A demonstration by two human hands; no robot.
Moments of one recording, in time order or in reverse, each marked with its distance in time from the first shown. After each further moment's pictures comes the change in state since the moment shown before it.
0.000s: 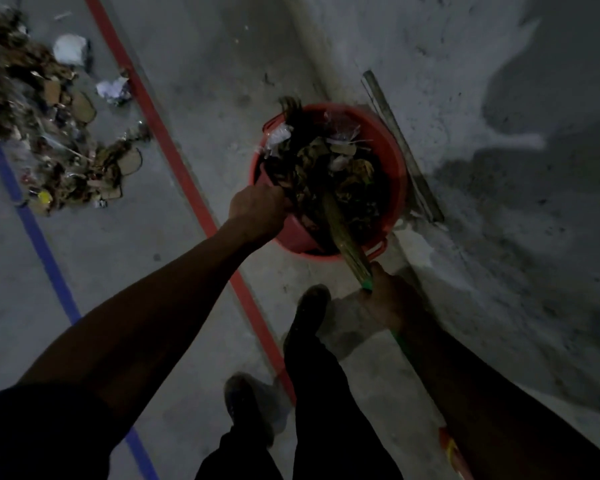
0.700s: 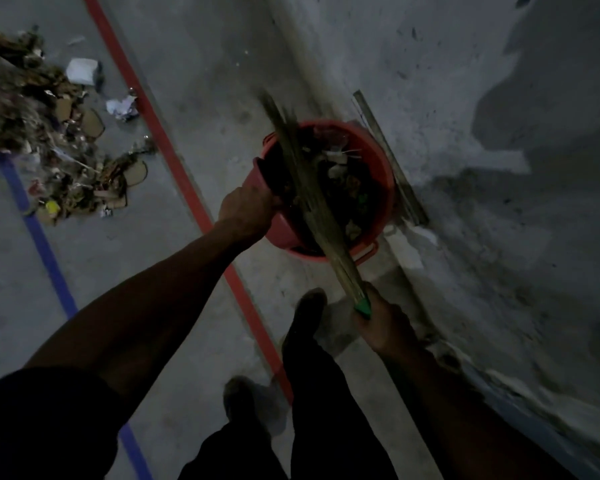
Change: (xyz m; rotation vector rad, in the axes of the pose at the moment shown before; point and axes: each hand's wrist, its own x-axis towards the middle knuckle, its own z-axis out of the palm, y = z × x) left_hand -0.020 -0.020 -0.012 0.049 0.097 0.108; right_hand -0.067 0.011 0.021 0.170 0.078 -0.051
